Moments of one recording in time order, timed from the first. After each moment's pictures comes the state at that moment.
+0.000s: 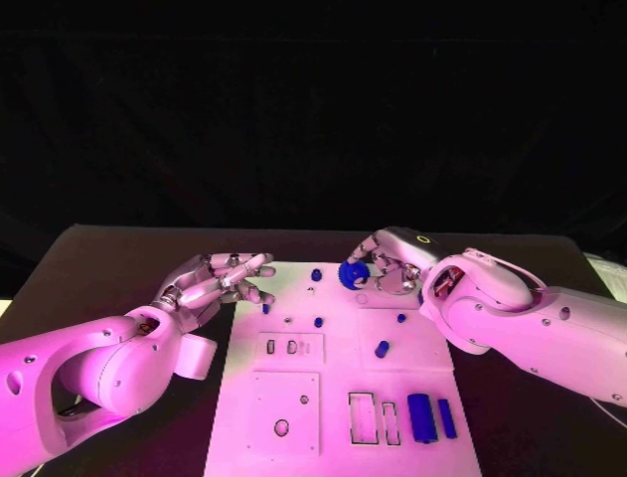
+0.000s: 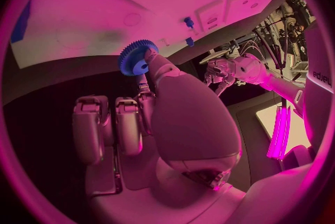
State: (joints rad) left arm 1.20 -1.03 -0.03 1.78 0.02 -0.29 0.41; left_hand 1.44 0.00 0.00 0.19 0.13 1.01 0.19 0.07 0.08 1.14 0.13 0.07 0.10 1.26 0.05 0.51 0.53 0.18 1.13 0.16 0.45 0.20; right arm 1.24 -0.78 0.03 1.54 -1.56 -0.40 -0.17; right_hand 1.48 -0.09 0.23 0.13 0.15 1.08 0.12 0.12 0.09 1.47 0.02 1.35 1.31 1.47 -0.05 1.55 1.31 0.05 1.47 0.06 1.52 1.31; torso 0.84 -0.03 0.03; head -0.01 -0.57
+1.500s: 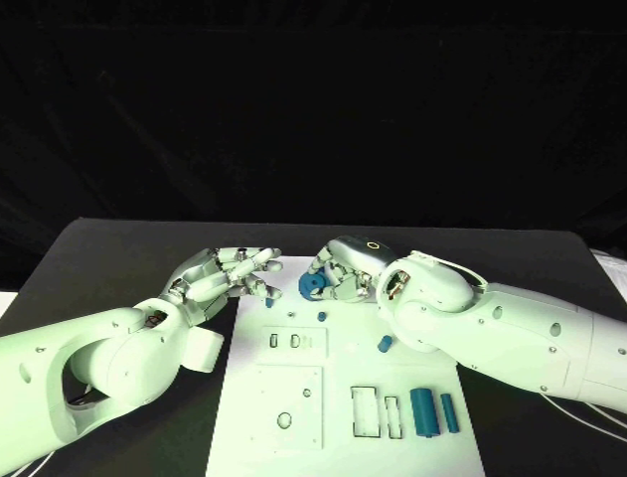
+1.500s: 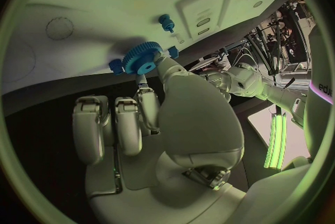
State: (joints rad) left arm 1.20 -1.02 -0.03 1.78 0.02 -0.28 0.41; left_hand 1.44 0.00 0.00 0.19 0.13 1.00 0.20 0.07 0.08 1.13 0.13 0.07 0.10 1.26 0.05 0.51 0.53 0.18 1.13 0.15 0.45 0.20; right arm 1.23 -0.58 0.01 1.43 -1.62 -0.34 -0.16; right_hand 1.35 -0.12 0.24 0.16 0.14 1.06 0.13 0.06 0.12 1.44 0.04 1.24 1.31 1.47 -0.04 1.54 1.31 0.05 1.47 0.06 1.52 1.31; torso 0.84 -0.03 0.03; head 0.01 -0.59
